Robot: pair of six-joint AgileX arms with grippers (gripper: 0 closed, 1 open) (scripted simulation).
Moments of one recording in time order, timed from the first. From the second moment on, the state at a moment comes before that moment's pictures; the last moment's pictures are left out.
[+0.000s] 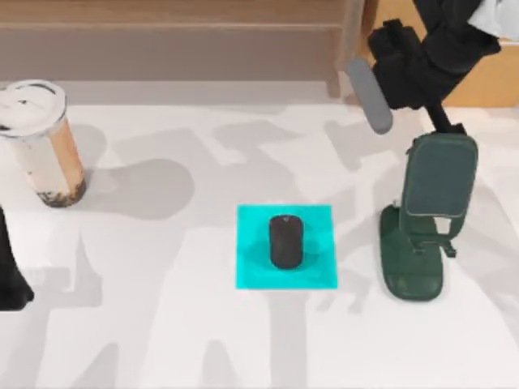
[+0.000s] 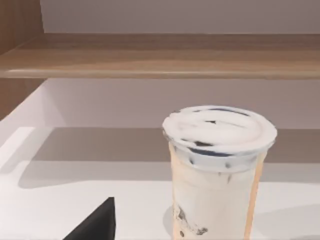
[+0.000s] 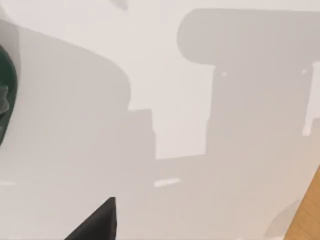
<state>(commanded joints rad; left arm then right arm) 0.00 0.00 0.00 0.00 0.00 0.00 0.30 2.17 1.79 -0.87 -0.04 -1.60</state>
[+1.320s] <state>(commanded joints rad) 0.00 0.00 0.00 0.00 0.00 0.00 -0.55 1.98 1.45 -1.05 0.00 -0.62</state>
